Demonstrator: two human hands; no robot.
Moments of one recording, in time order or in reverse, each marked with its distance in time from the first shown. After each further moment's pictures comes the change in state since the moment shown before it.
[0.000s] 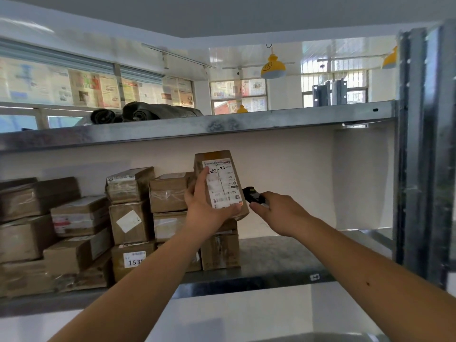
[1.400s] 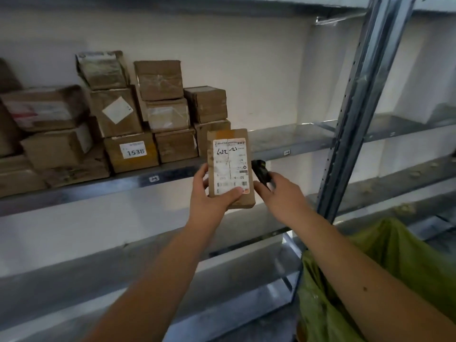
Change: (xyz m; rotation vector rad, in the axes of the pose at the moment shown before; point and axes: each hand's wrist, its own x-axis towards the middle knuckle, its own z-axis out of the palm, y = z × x) left_hand -0.207 -0.115 -0.032 -0.658 -0.259 -0.385; right_hand -0.238 -0.066 0.114 0.176 0.062 0.507
